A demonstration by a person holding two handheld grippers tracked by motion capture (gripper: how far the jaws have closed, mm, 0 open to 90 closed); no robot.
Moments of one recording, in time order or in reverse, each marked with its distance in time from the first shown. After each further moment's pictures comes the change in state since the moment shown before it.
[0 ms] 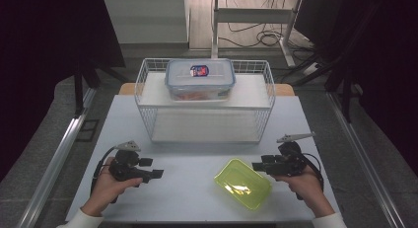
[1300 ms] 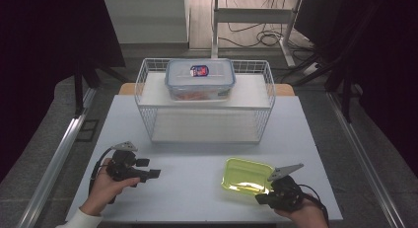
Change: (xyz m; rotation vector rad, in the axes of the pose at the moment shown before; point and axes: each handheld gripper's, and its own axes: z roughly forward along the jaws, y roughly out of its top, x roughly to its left) left arm 0.010 -0.006 -0.001 -0.004 0.009 -0.037; right arm 0.041 -0.065 0.007 0.221 -0.012 -0.169
